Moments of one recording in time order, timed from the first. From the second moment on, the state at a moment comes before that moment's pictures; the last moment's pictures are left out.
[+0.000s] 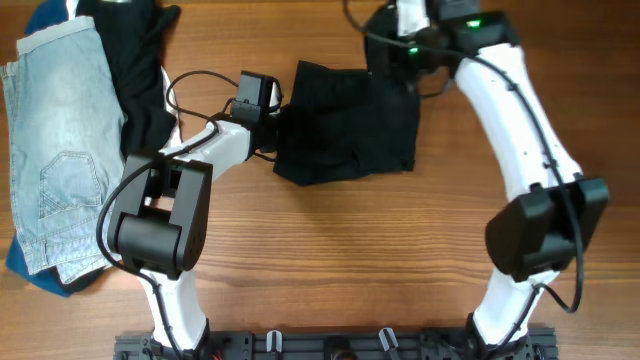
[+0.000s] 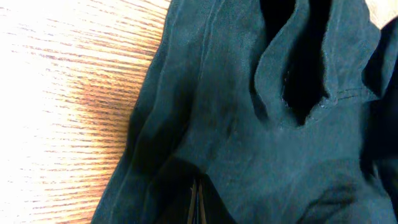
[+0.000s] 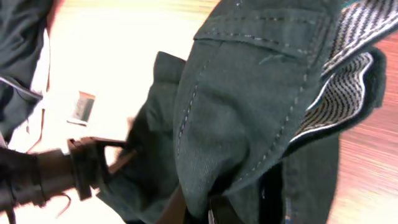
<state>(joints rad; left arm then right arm) -0.28 2.04 1.19 -0.14 0.37 -0.65 0.26 2.00 1.93 -0.93 -0.27 0.12</state>
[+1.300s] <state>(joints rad) 0.09 1.59 1.20 -0.44 0.40 -0.61 0.18 2.16 1.57 -0.78 -0.15 0.31</state>
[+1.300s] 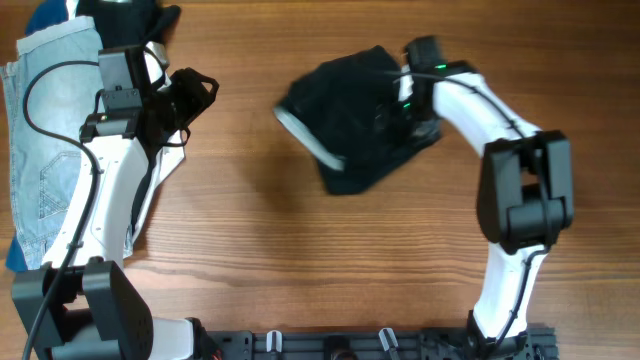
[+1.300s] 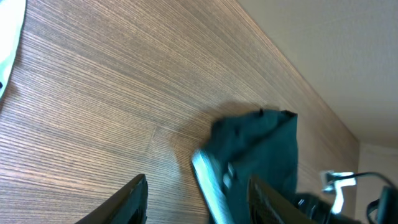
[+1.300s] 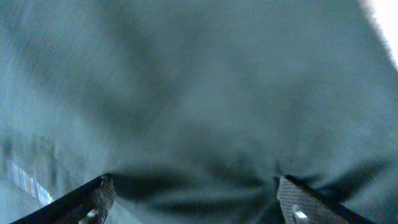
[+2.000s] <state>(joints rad) 0.09 1.59 1.20 -0.49 0.40 -0.61 -0.01 1.98 1.37 -1.07 -0.32 0.65</state>
